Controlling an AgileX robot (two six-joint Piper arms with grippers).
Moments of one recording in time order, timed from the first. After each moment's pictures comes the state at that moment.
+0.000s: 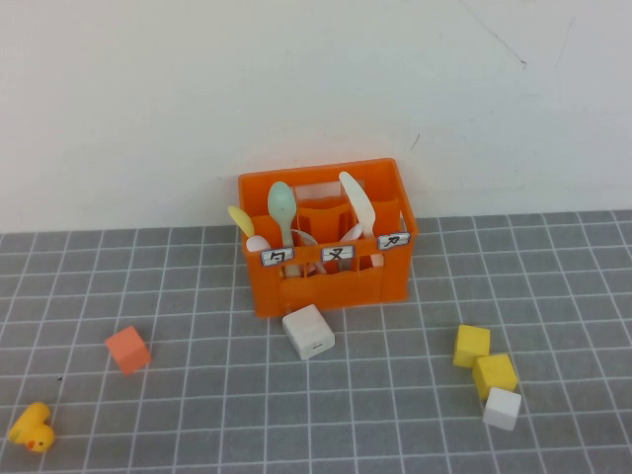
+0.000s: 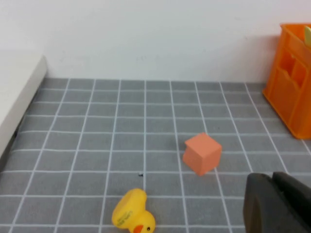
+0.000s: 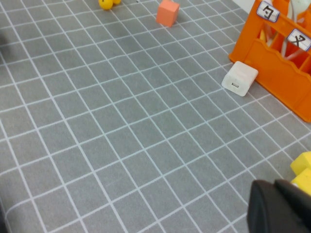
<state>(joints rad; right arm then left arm) 0.76 0.26 -0.31 0.21 0.67 -0.46 -0.04 -0.01 0.00 0.10 0.37 -0.22</state>
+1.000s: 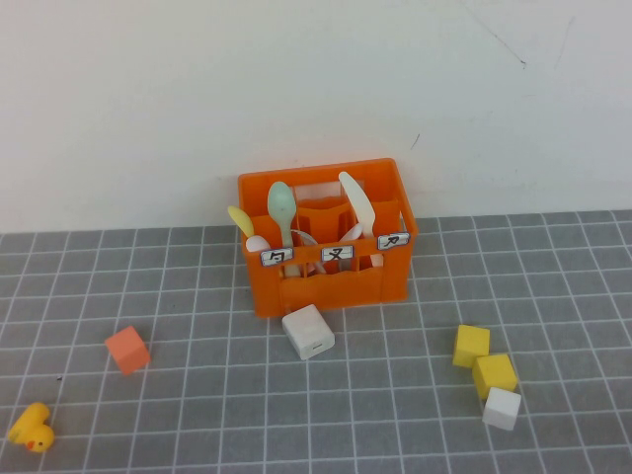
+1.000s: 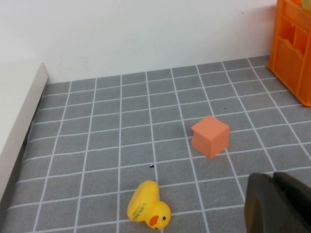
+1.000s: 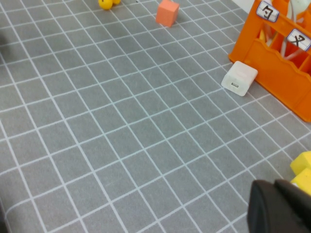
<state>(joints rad) 0.76 0.26 -0.31 0.21 0.67 -0.46 -0.01 -0.01 0.02 -0.02 0.37 0.04</state>
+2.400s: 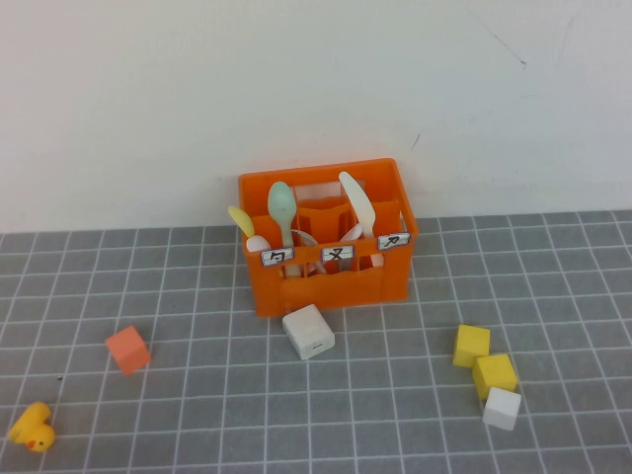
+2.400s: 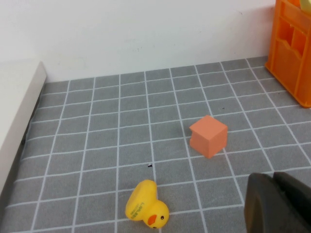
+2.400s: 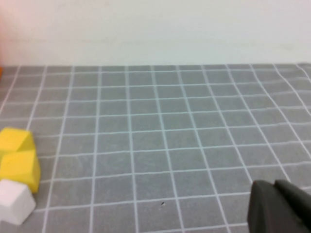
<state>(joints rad) -0.14 -0.01 0.02 0.06 0.43 -0.12 -0.01 -0.01 0.02 -0.03 0.37 0.05</state>
